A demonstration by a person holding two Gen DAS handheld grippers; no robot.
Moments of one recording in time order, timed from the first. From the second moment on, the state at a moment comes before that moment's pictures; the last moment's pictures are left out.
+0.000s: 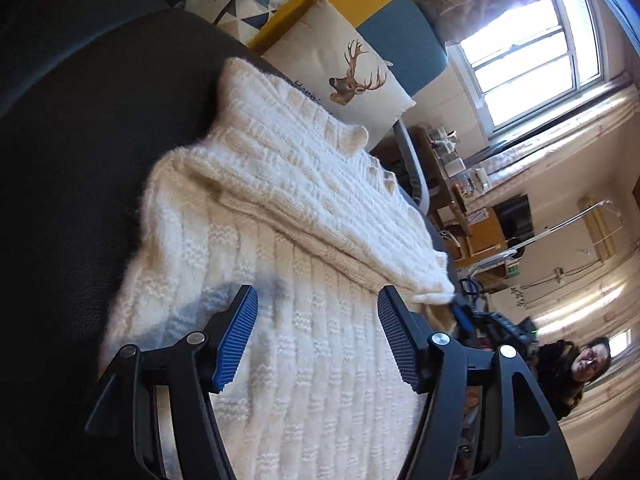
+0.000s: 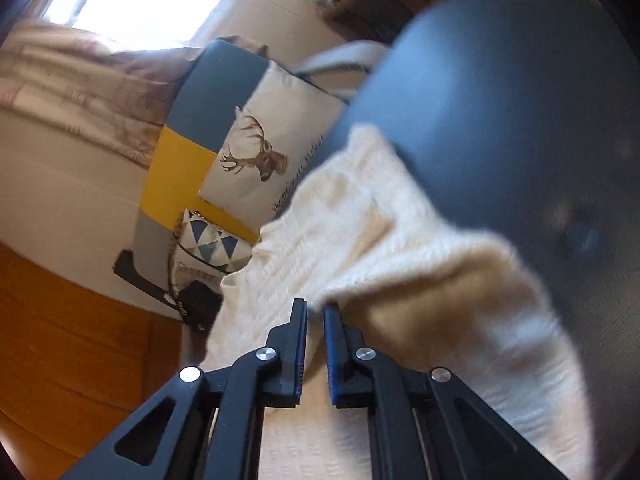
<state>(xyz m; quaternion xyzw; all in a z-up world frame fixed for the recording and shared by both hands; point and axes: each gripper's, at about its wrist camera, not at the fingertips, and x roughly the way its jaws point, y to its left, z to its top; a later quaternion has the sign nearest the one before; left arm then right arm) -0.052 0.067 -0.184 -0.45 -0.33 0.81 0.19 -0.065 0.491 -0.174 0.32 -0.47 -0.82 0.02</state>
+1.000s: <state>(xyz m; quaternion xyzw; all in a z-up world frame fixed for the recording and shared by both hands) -0.087 0.020 -0.195 -0.47 -0.39 0.77 0.17 -0.078 0.228 -0.187 0.54 -0.18 -0.75 0.34</state>
